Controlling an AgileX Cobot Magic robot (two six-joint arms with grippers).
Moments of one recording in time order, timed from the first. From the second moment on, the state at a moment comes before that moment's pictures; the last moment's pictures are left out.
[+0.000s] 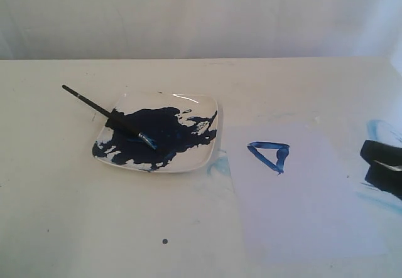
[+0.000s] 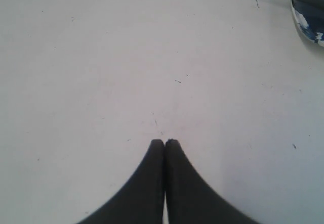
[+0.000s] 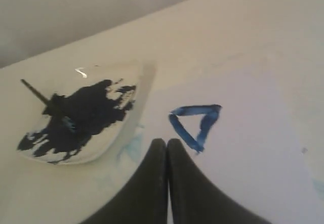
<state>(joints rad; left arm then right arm) 0.03 0.00 0.03 0.11 0.47 -0.05 0.05 0.76 -0.22 1.72 0.46 -1.48</state>
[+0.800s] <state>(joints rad) 0.03 0.00 0.03 0.11 0.47 -0.05 0.08 0.07 -0.22 1.73 0.47 -1.38</state>
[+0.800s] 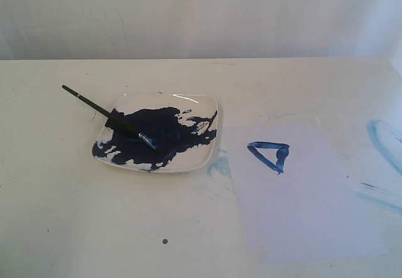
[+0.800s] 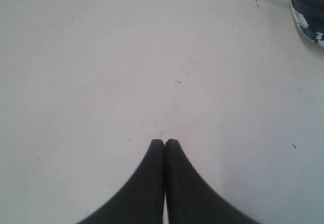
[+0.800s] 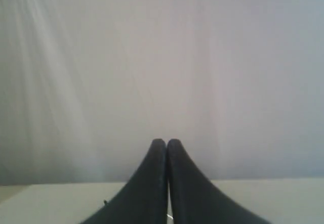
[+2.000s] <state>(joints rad) 0.03 0.00 0.03 0.11 0.47 -0.05 0.09 0.01 -0.43 -0.11 0.31 0.65</state>
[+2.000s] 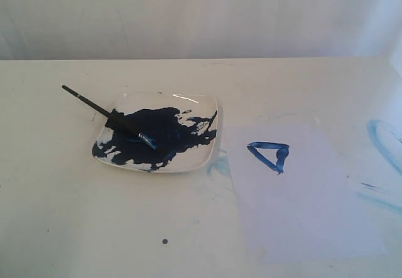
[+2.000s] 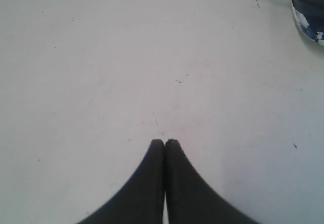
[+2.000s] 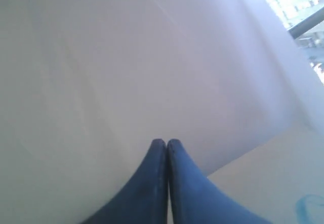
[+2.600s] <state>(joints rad) 0.03 0.00 0.03 0.11 0.47 -0.05 0.09 0.01 -0.08 -0.05 0.37 -0.24</state>
